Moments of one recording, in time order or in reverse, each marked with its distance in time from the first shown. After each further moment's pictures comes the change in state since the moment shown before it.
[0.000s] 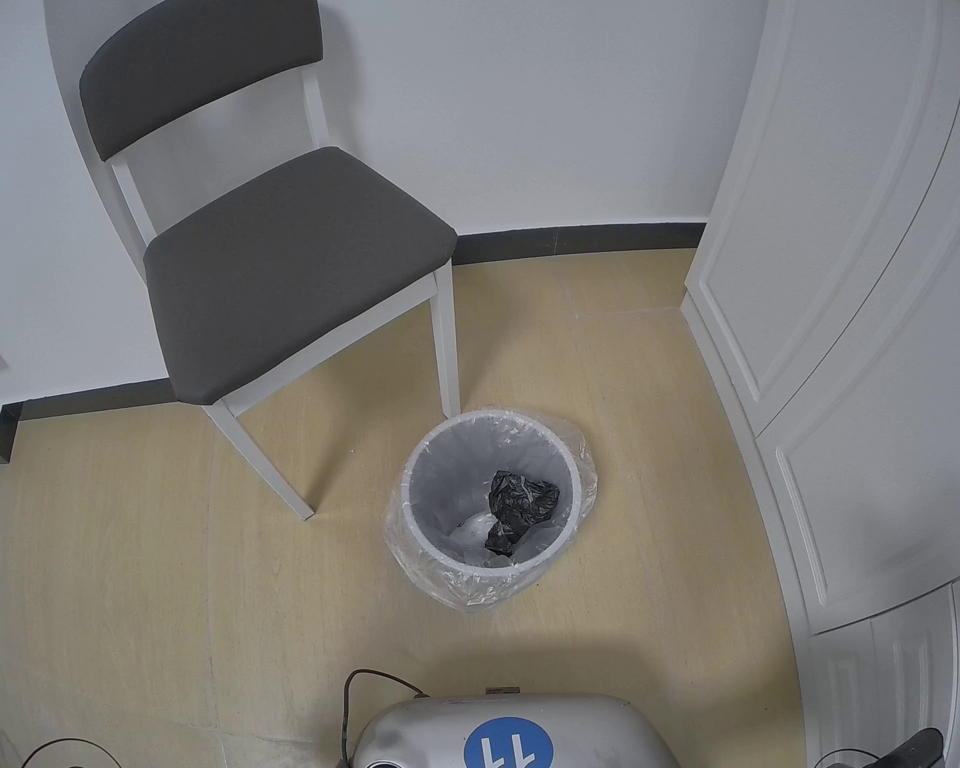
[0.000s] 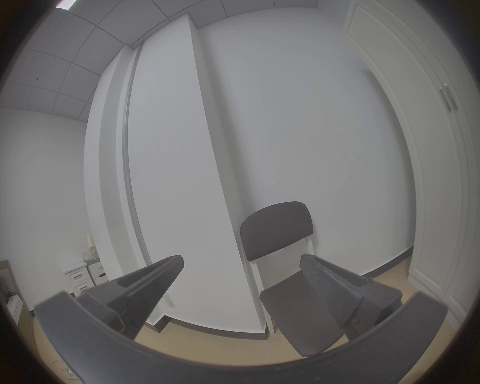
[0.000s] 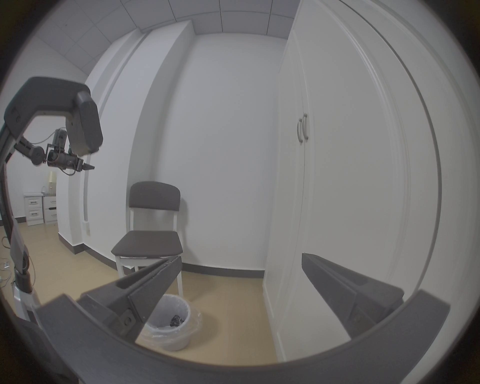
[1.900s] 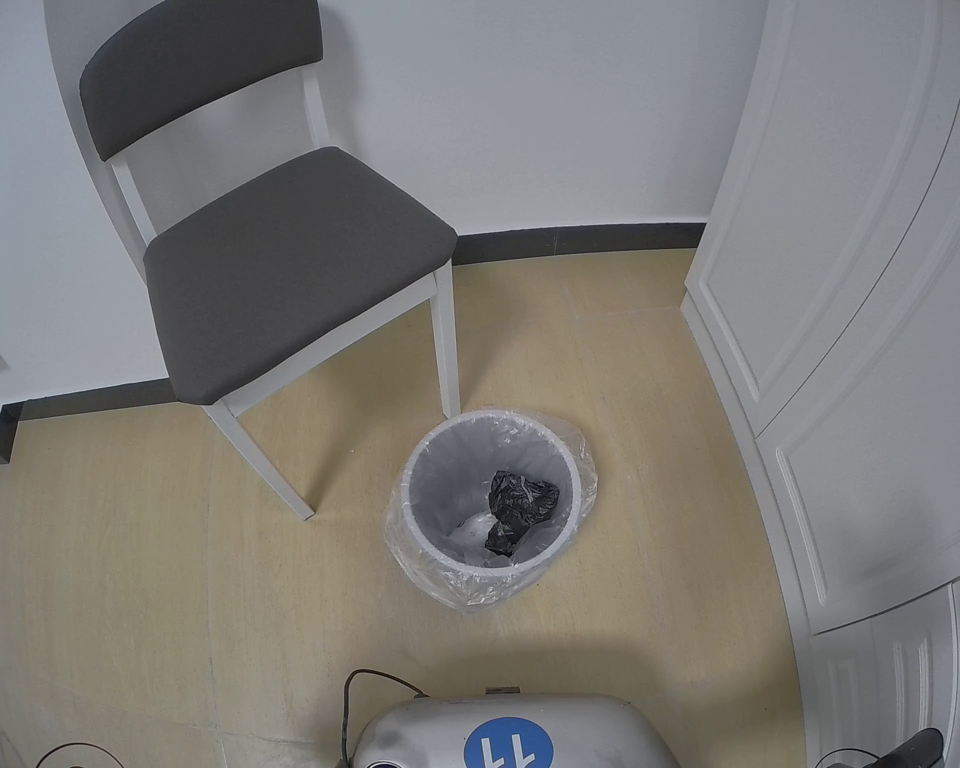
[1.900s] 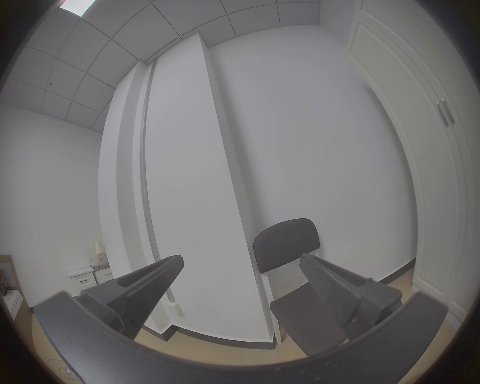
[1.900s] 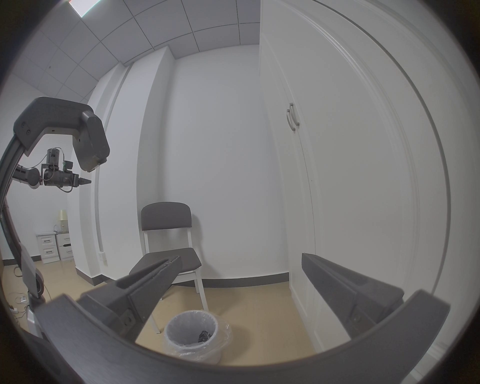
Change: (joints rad) left arm -0.002 -0.186 0.007 0.063 0.016 0.040; right arm -0.020 -0.008 0.362 -0.462 0.079 0.230
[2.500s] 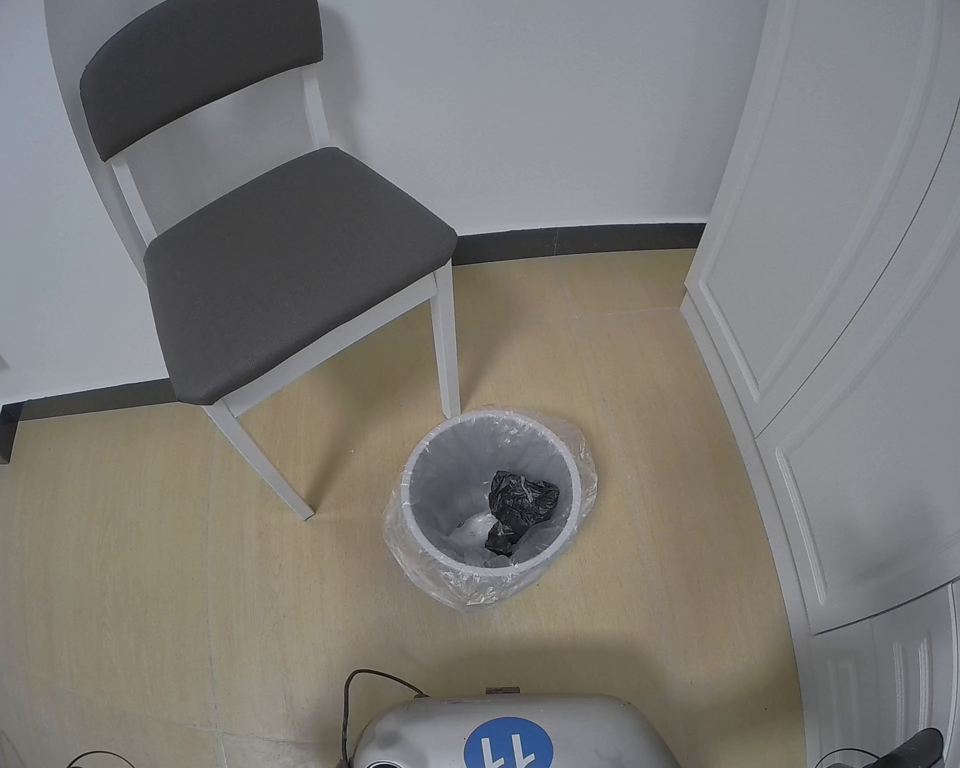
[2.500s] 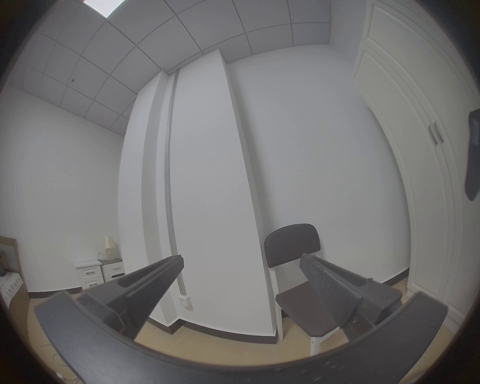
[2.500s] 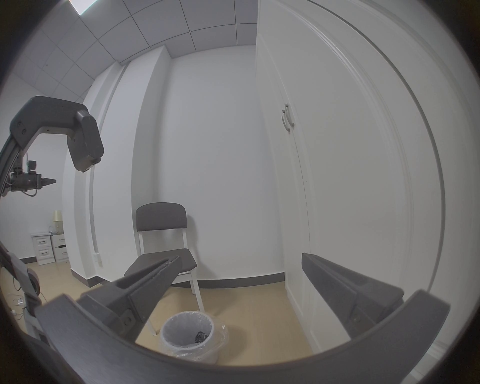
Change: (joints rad) left arm 0.026 -0.466 0.140 0.258 -0.001 -0.039; right arm 0.000 0.000 0.000 0.003 -0.034 0.000
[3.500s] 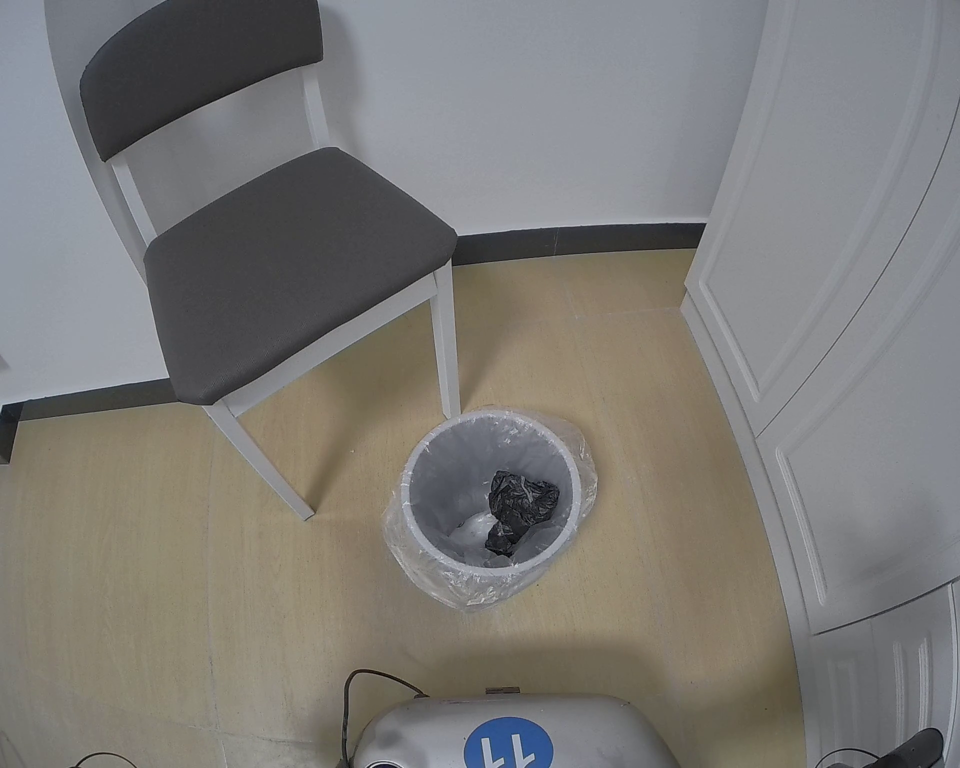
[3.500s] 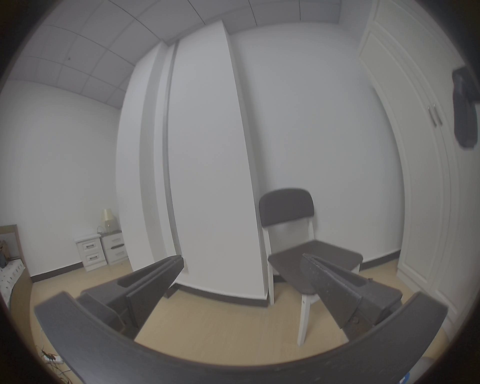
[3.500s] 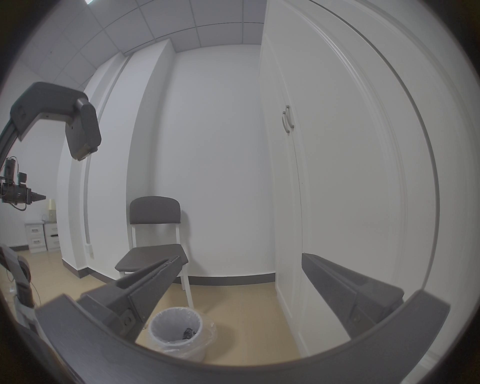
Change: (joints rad) left arm 0.039 -0.179 0.289 0.081 -0.007 -0.139; right arm -0.002 0.001 0.000 0.012 -0.030 -0.064
